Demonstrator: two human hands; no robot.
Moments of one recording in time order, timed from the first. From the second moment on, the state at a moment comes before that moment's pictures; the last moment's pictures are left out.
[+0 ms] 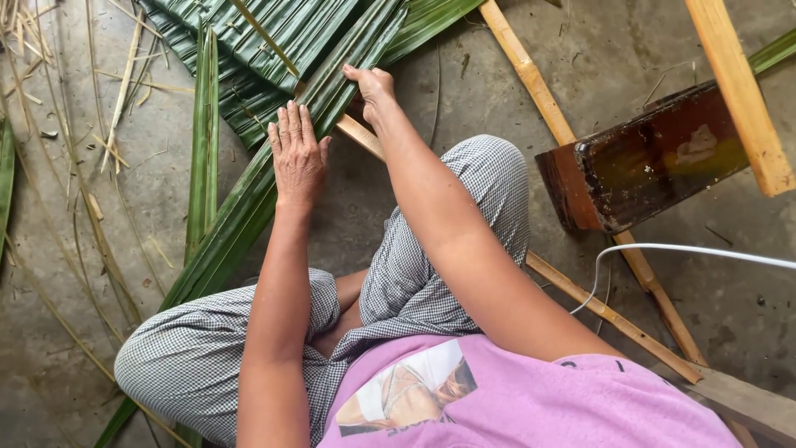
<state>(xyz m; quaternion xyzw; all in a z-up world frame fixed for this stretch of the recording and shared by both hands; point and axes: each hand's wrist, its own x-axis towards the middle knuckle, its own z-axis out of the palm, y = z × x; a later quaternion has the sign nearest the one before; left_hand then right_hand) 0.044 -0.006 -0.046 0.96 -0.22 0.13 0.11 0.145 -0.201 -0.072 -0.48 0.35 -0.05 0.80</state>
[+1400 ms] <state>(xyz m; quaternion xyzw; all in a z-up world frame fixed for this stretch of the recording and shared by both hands) 0.050 -0.011 -0.003 0.96 -0.17 0.18 0.15 0.119 -0.167 -0.004 -0.56 0.33 0.10 0.75</state>
